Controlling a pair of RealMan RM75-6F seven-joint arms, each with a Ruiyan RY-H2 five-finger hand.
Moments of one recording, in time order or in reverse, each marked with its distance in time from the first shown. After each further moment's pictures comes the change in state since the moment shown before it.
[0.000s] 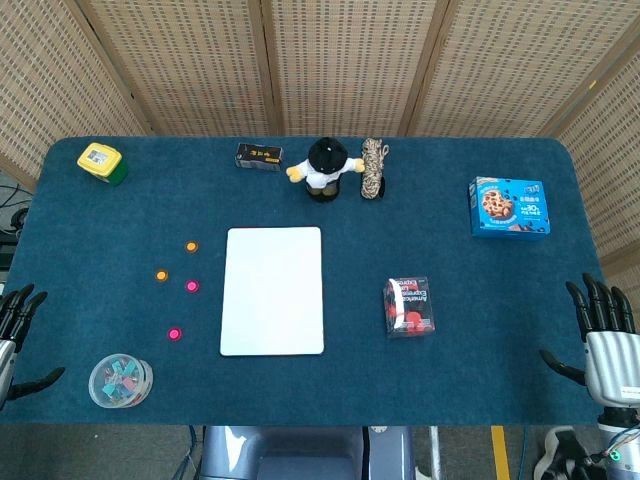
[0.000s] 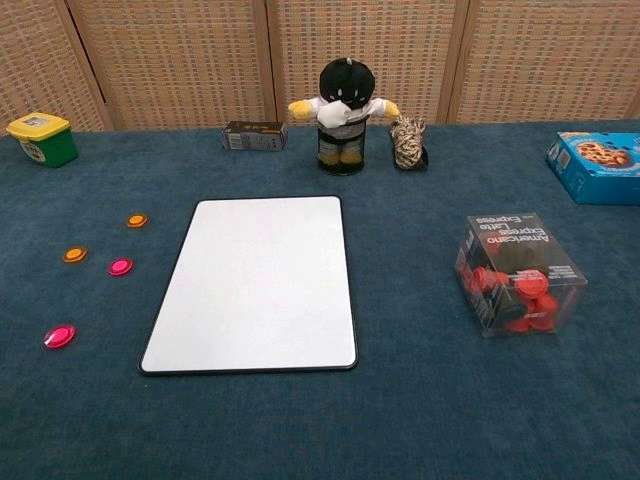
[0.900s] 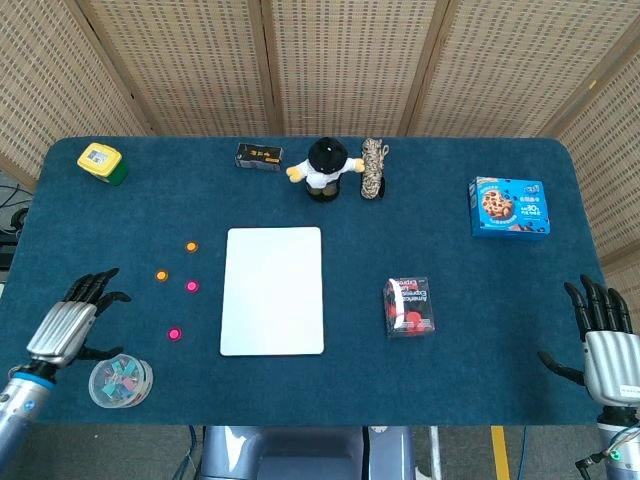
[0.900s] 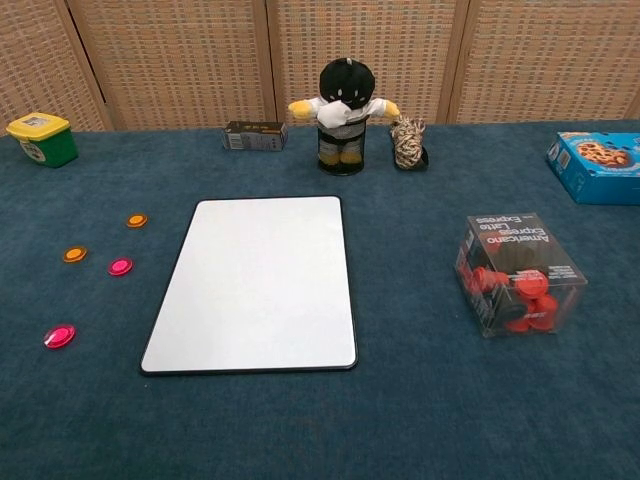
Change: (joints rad) left arm -0.275 -0.059 -0.068 0.017 -0.148 -0.458 -0.019; right arm 0.003 0.010 -0.002 -0.018 0.021 -0.031 0.031
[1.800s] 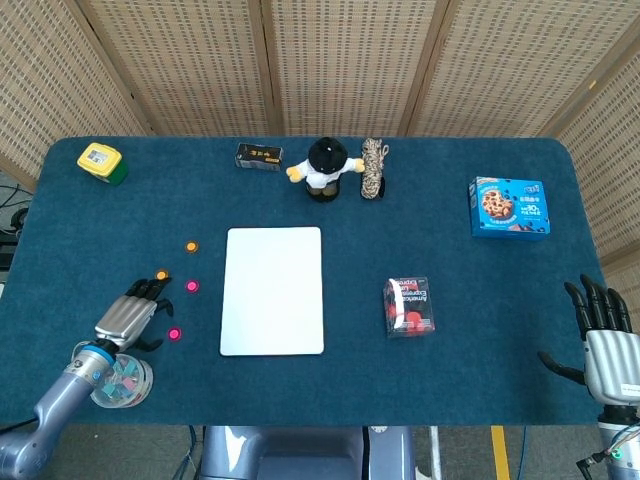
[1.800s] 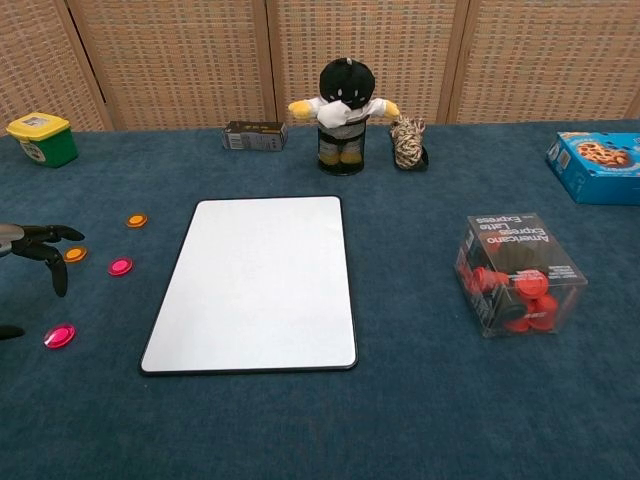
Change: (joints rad) left arm -0.197 -0.187 0.016 0.108 -0.237 -0.234 0.235; right arm 0.003 0.011 -0.002 -0.011 0.008 -0.017 0.019
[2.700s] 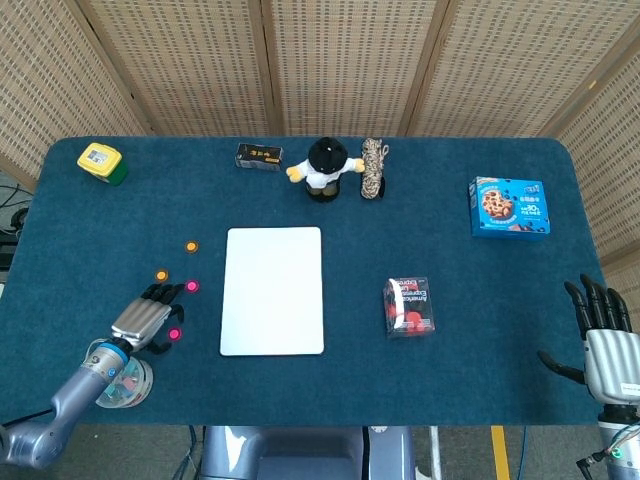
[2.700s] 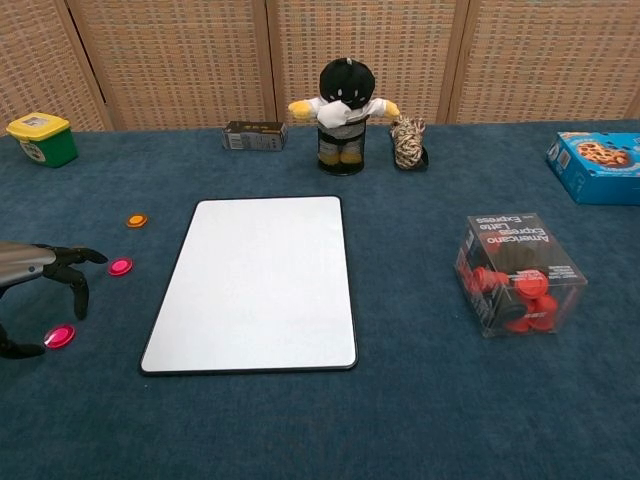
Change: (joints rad) left arm -0.063 -0.062 0.045 0.062 -0.036 -0.043 0.048; right arm 0.002 0.003 0.001 -0.005 0.007 -0.007 0.002
